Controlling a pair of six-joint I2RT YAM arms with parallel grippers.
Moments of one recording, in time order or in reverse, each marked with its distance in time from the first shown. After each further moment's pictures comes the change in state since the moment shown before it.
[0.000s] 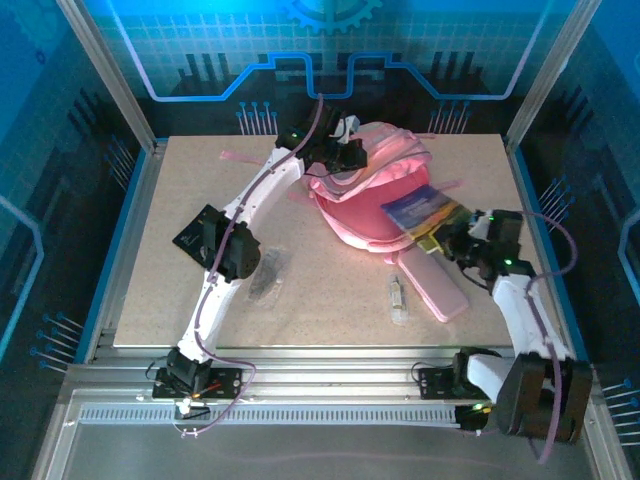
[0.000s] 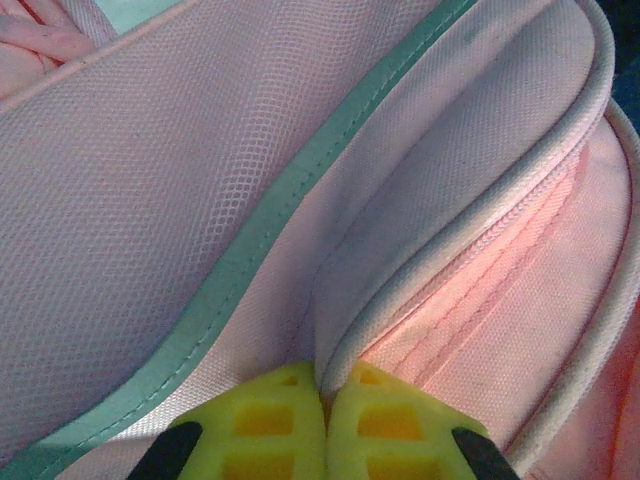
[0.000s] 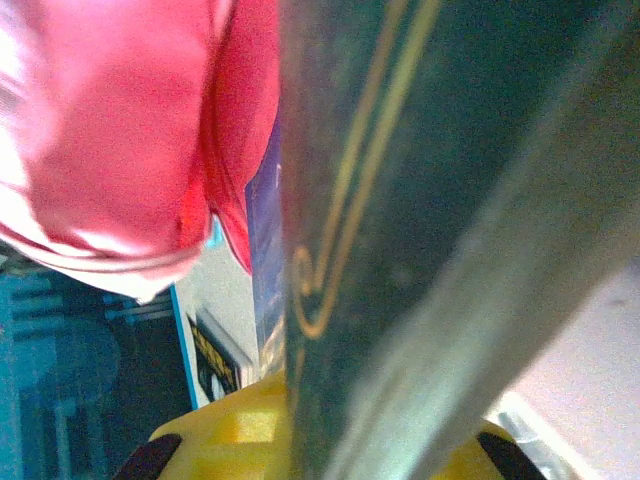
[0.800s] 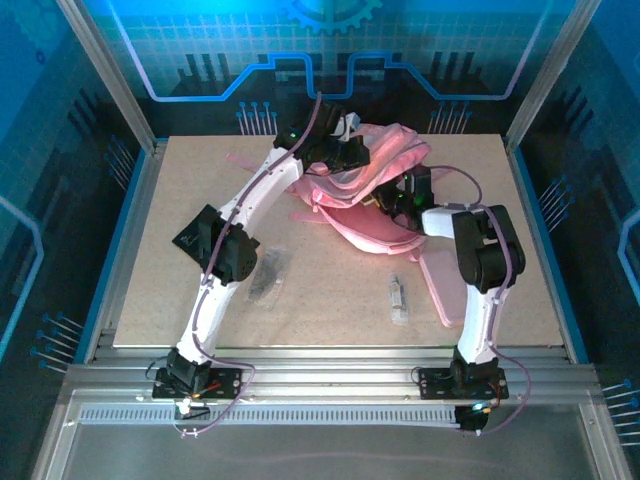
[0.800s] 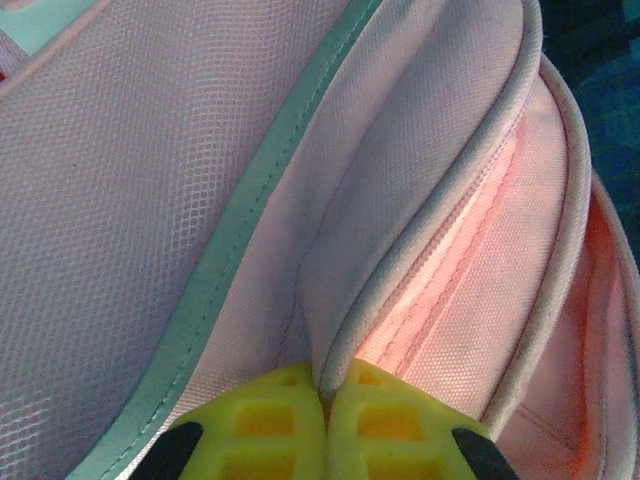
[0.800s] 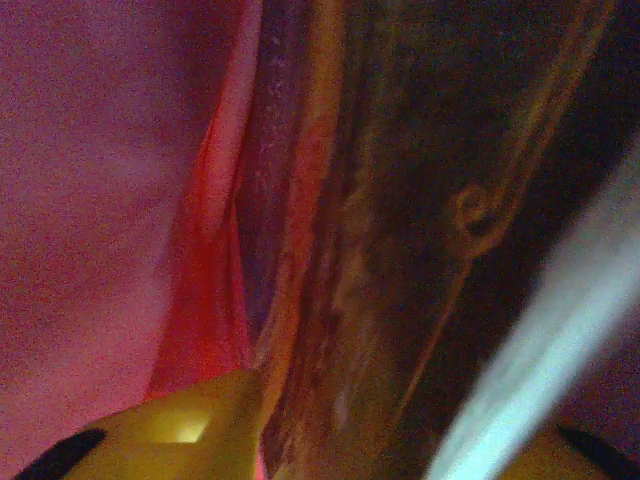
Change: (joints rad) left arm -0.009 -0.060 -0.064 0.045 0.018 -0.076; right arm 0.332 0.924 0.497 0.631 0.207 0.196
